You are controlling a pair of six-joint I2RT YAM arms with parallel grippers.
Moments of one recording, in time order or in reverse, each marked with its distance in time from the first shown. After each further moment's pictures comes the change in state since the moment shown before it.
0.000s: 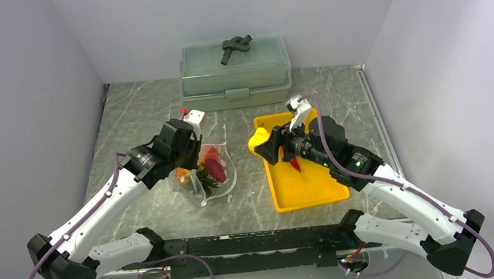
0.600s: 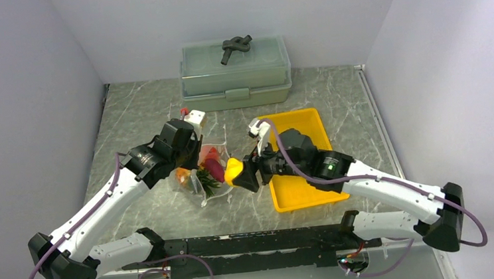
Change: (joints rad) left arm 0.000 0.006 0.000 0.000 0.000 0.000; right arm 0.208 0.127 -0.022 0.074 -0.163 -0.090
